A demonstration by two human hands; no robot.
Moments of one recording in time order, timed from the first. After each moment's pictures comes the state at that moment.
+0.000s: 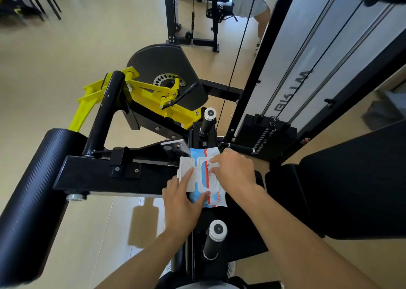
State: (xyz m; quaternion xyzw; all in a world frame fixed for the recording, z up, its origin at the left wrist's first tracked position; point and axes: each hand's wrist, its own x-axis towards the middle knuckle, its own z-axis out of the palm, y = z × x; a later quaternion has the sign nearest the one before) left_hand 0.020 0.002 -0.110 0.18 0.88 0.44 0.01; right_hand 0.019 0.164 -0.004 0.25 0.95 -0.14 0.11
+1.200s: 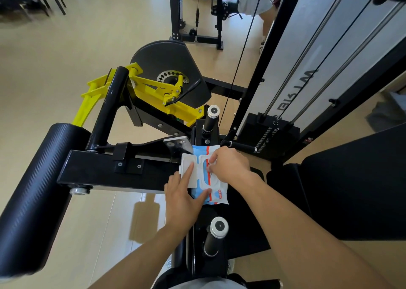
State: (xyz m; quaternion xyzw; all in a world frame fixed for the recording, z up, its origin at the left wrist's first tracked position) left_hand 0.016 0.002 -0.116 0.17 0.89 0.43 0.03; right_hand -0.011 0.169 -0.028 0.30 0.92 -0.16 0.21
